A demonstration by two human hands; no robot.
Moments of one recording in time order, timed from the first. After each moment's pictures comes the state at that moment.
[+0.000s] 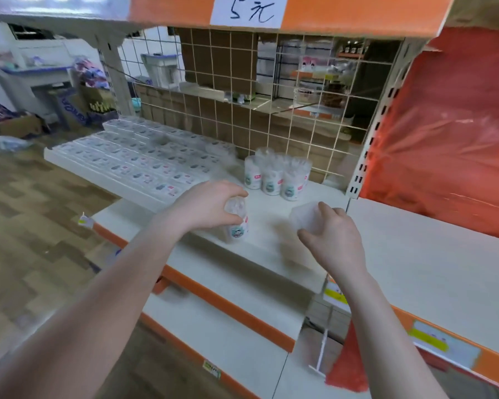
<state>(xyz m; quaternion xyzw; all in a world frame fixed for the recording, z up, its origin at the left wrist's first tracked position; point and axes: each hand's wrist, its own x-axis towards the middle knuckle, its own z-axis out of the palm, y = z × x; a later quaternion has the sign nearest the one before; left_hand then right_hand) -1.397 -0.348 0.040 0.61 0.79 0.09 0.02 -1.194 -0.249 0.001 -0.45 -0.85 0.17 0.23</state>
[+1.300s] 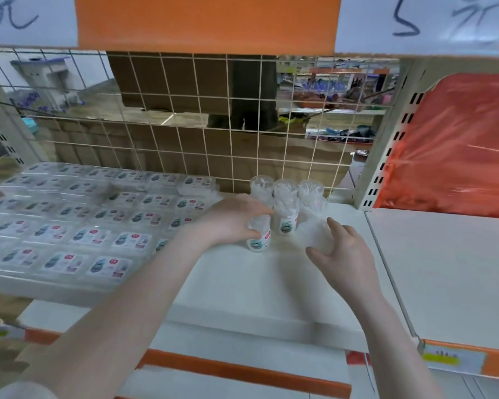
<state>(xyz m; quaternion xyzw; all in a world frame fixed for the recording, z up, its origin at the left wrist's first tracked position) -1.532 -0.209 0.022 0.79 0.61 0.06 0.08 -1.319 -0.219 -0.011 -0.61 -0.73 0.17 0.26</state>
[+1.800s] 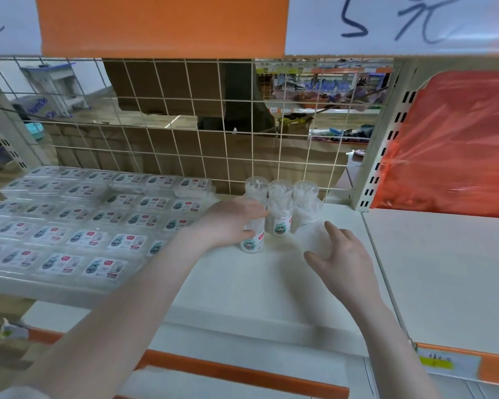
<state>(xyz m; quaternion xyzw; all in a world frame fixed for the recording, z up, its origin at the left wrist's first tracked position) -1.527 -0.199 0.013 0.79 0.61 0.02 0.03 -1.305 -0.216 -0.015 -0.59 -0.75 0.17 0.25</state>
